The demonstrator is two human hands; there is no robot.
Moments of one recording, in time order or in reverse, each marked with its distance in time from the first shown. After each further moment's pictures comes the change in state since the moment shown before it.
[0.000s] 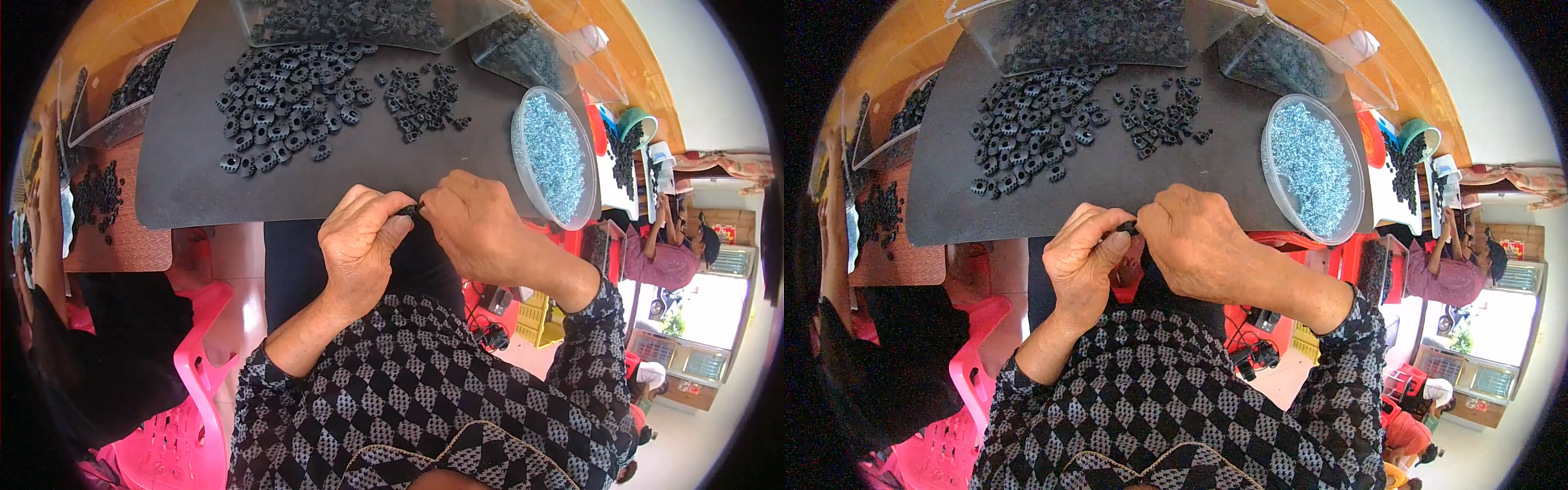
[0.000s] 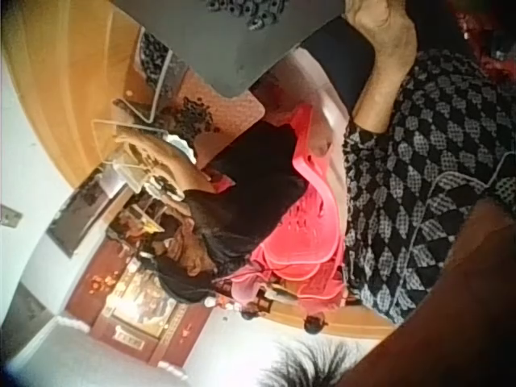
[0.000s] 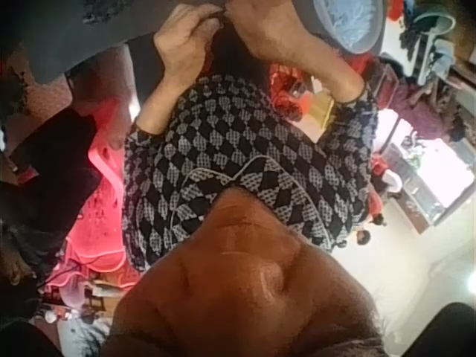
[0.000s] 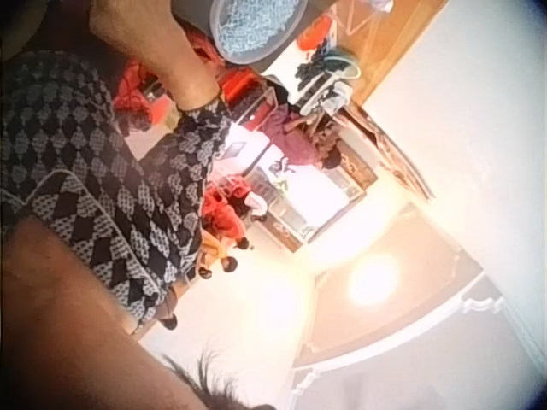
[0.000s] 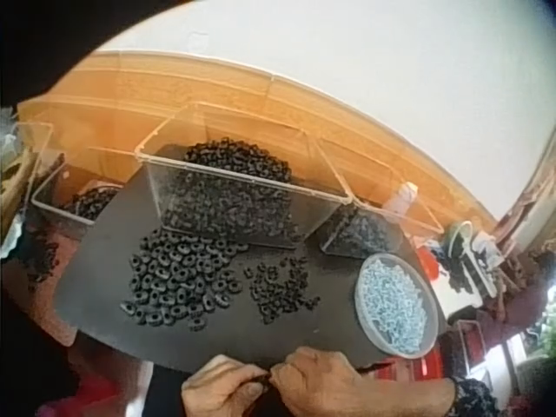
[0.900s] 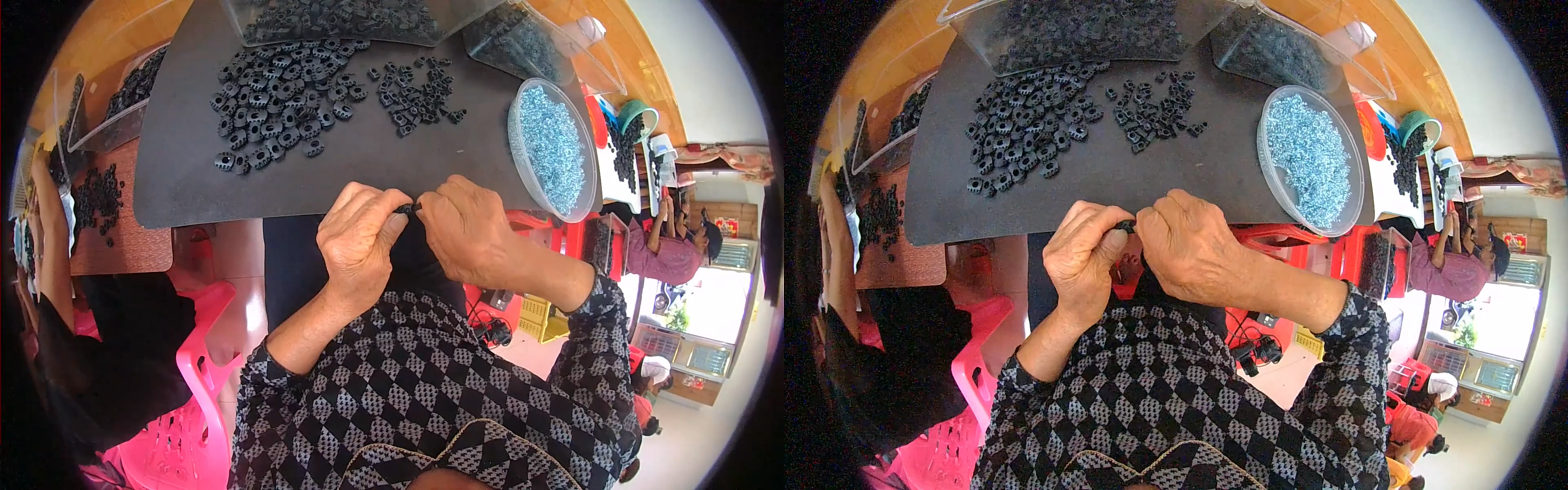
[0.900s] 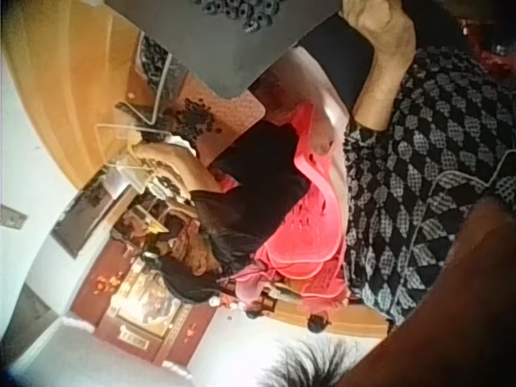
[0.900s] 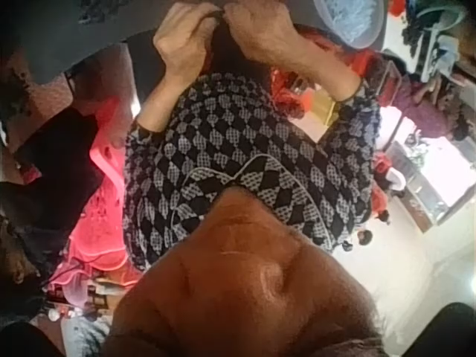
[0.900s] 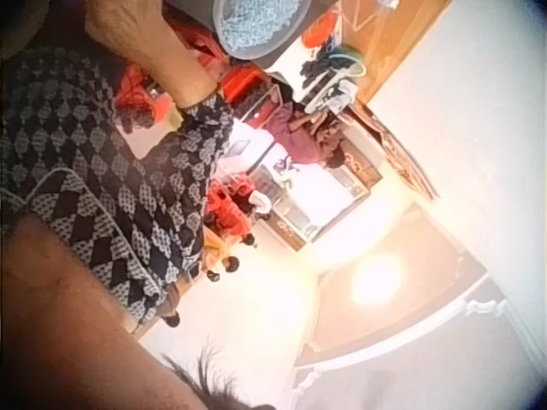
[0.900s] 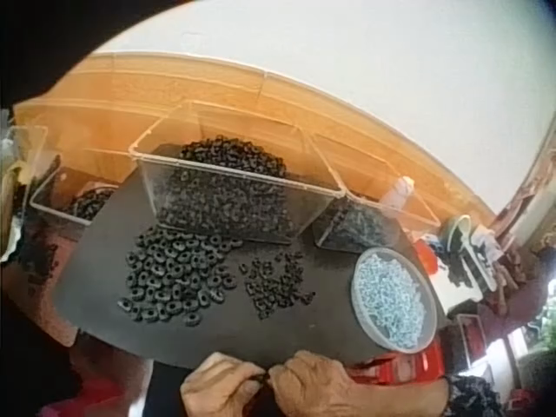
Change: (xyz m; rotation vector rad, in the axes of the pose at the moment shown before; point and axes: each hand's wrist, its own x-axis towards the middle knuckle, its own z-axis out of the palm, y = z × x) left_hand -0.002 -0.005 0.003 0.116 0.016 0.112; right_hand -0.013 -0.002 0.017 -0.088 0.097 -0.061
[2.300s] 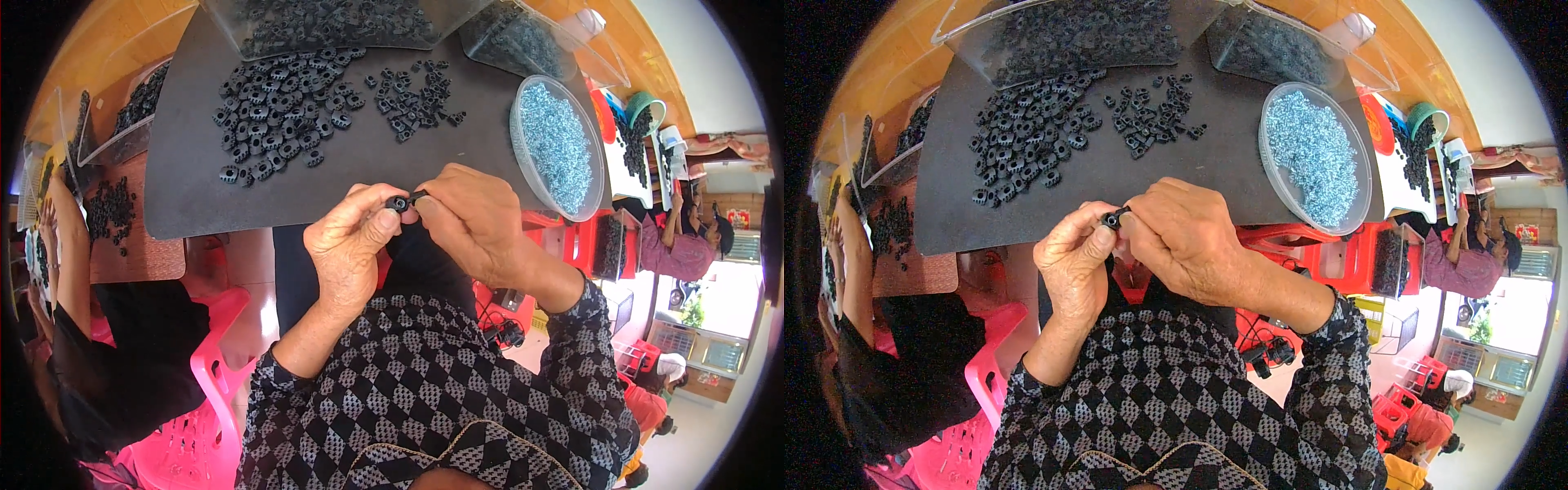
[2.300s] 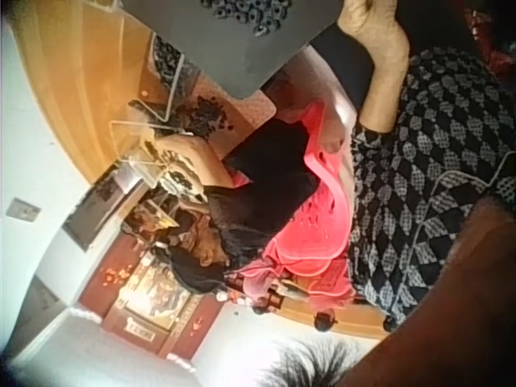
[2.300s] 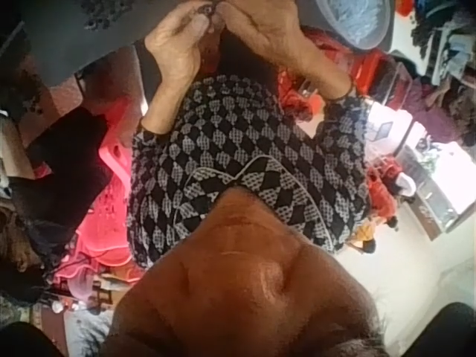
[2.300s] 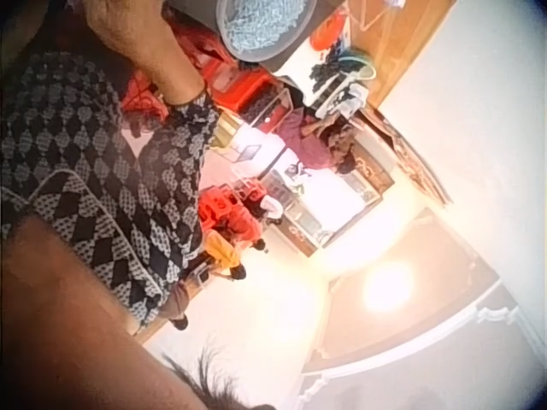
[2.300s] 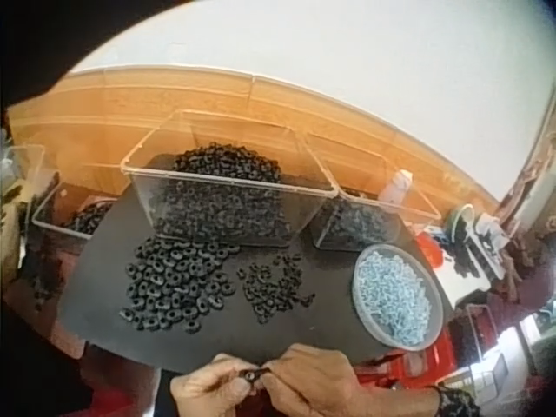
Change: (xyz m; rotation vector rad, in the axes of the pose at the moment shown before) left_hand -0.001 0.009 0.003 -0.773 0.093 -0.463; right_hand 0.016 -0.001 -0.014 0.410 0.238 0.203
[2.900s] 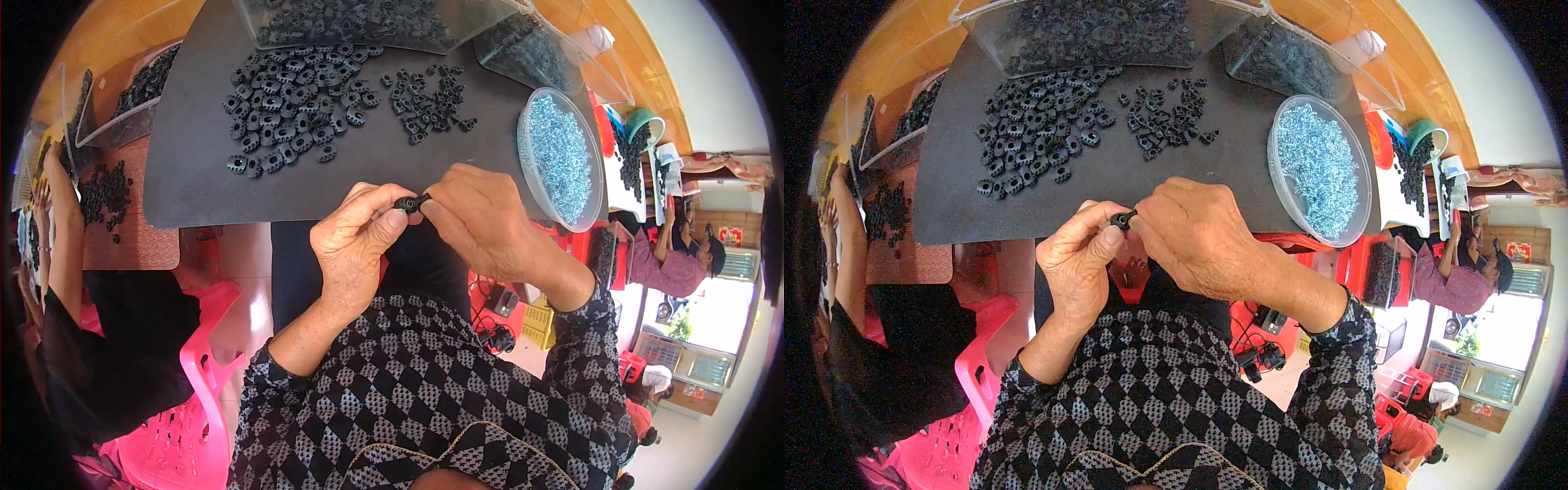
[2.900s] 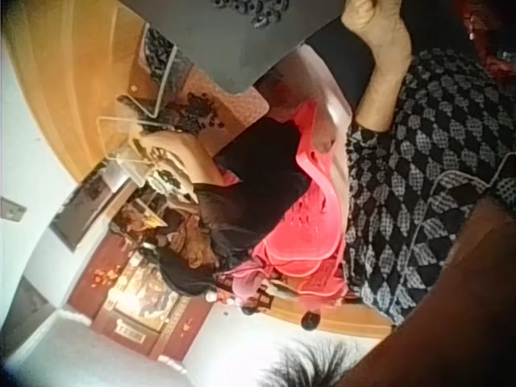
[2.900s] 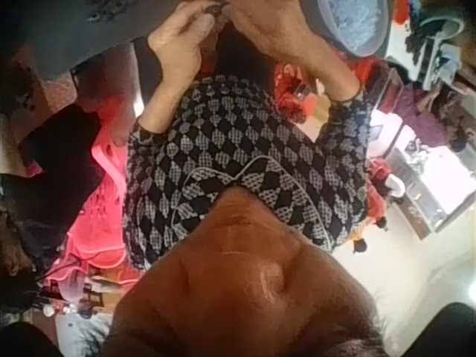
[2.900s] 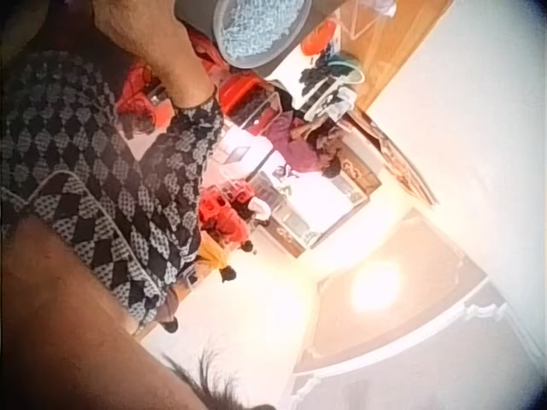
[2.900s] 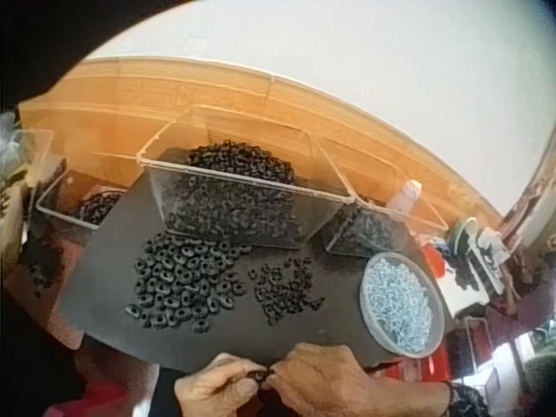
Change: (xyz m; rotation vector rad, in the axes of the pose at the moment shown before) left_hand 0.001 0.005 -0.008 0.139 -0.048 0.065; right_hand 0.010 0.003 -0.007 -0.155 -0.197 -0.109
